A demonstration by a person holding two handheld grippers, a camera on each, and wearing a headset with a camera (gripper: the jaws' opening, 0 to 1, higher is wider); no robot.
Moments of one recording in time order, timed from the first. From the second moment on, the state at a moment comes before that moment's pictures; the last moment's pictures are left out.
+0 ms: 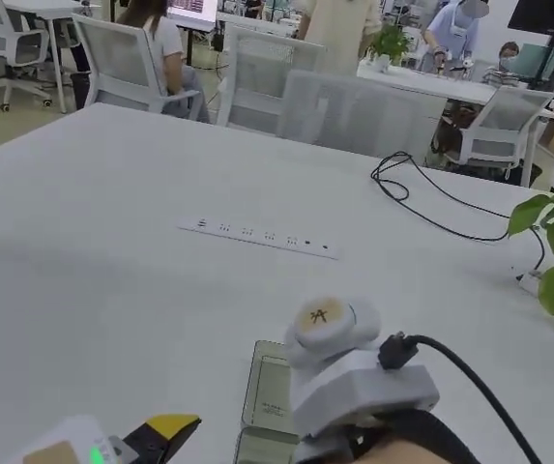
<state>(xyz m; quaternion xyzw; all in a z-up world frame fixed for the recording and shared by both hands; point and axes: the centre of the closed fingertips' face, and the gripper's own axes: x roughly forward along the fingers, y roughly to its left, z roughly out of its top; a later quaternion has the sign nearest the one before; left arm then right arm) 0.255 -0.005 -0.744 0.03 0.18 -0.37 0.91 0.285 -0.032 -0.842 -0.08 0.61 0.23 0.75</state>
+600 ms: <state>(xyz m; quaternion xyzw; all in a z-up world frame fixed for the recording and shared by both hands) 0.255 -0.001 -0.742 0.04 0.19 -0.36 0.91 0.286 -0.022 -0.822 -0.06 0.54 0.33 0.77</state>
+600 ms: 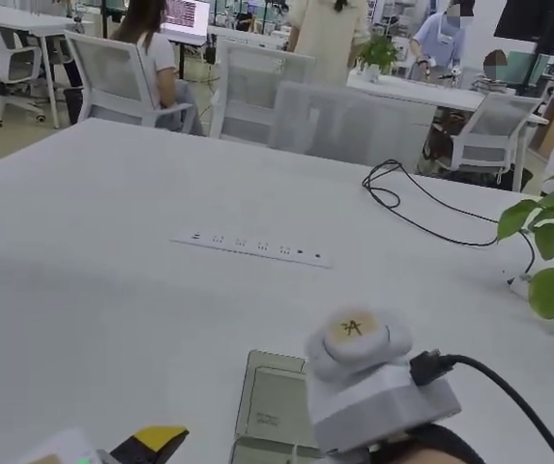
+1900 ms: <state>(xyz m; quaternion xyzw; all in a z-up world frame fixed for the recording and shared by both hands) 0.246 0.001 -0.732 0.05 0.20 -0.33 0.92 0.272 -0.112 -0.791 -0.17 0.47 0.43 0.75</state>
